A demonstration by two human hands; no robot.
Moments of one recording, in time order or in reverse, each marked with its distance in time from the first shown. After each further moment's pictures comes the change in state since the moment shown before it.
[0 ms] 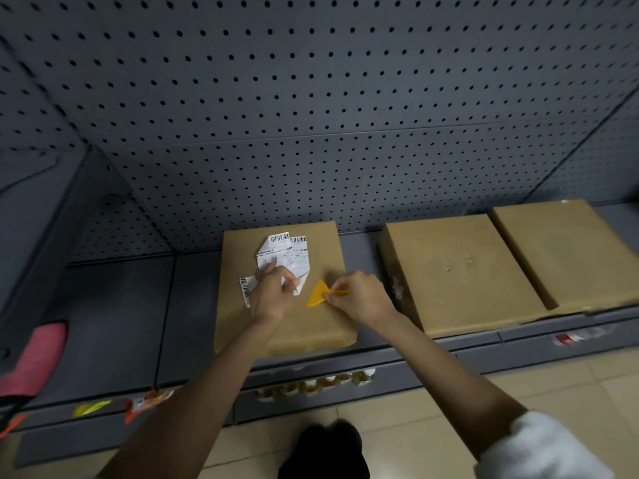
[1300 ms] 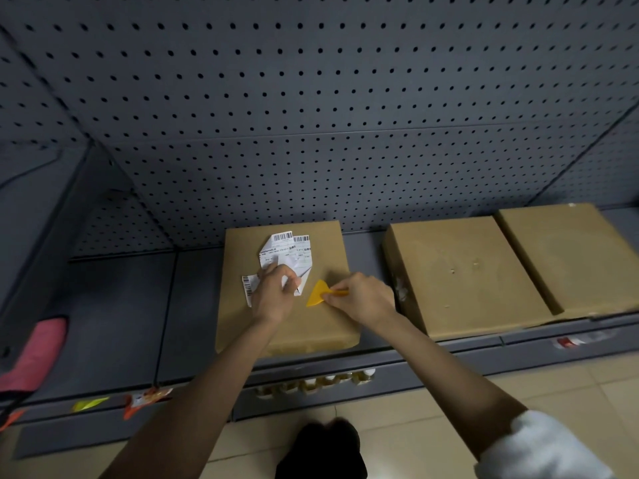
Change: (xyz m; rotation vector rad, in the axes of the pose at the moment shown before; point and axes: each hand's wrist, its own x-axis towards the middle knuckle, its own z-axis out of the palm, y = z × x) left_hand -0.005 0.000 -0.003 -0.117 0.015 0.029; right_hand -0.002 -0.010 -0.005 -0.172 -0.033 0.050
